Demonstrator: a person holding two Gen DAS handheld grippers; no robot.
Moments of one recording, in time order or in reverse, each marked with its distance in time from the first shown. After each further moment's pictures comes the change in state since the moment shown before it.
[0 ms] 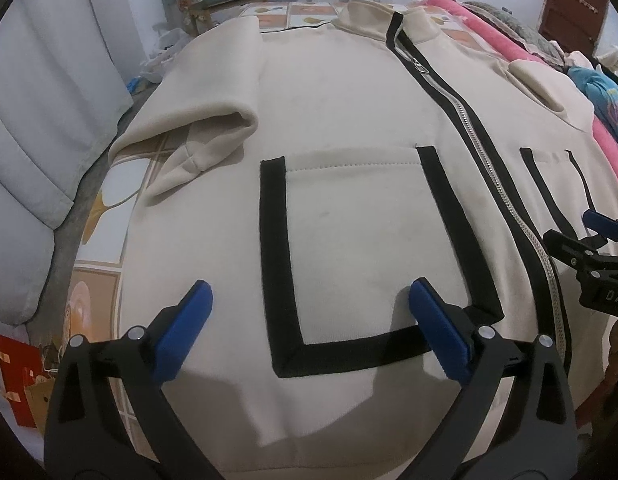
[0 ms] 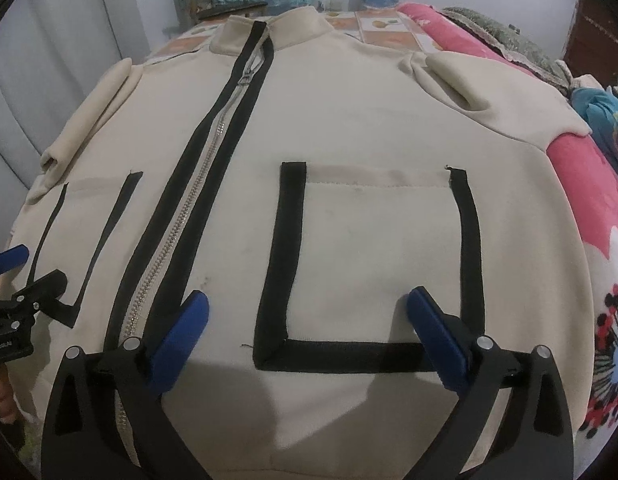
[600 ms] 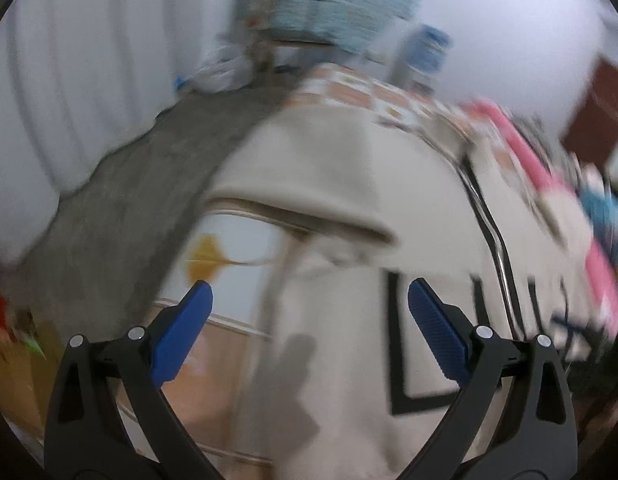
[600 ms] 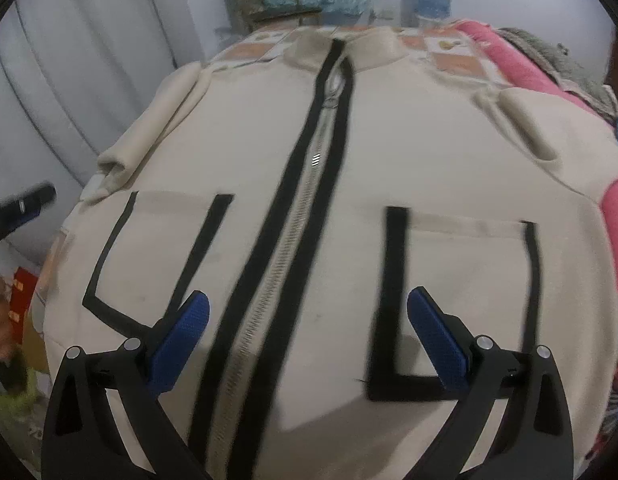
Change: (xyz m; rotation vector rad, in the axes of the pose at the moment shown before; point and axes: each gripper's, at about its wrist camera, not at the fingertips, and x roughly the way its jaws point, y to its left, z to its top) left arm -0.048 0.133 0.019 -0.364 -0.193 -0.063; right arm -0.004 0.040 0.026 -0.089 0.007 0.175
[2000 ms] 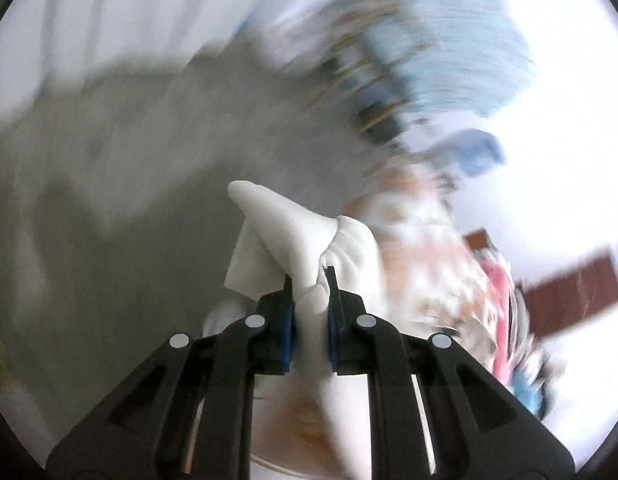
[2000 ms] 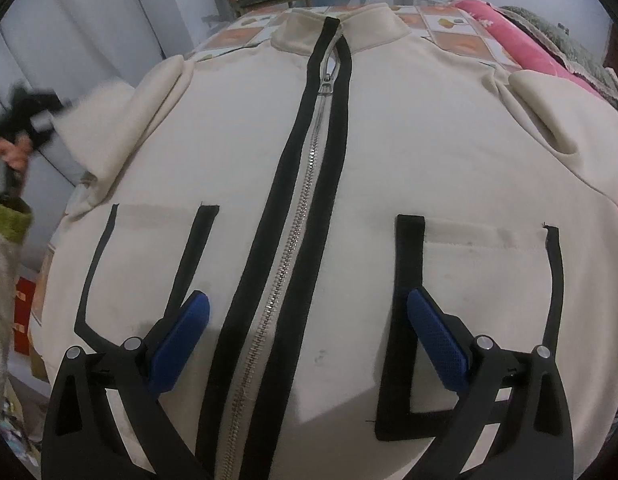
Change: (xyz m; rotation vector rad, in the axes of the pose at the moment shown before) left arm 0.097 0.119 0.193 -0.389 -0.045 -0.180; right arm 0.021 -0.004 0.017 0.054 0.054 -0.005
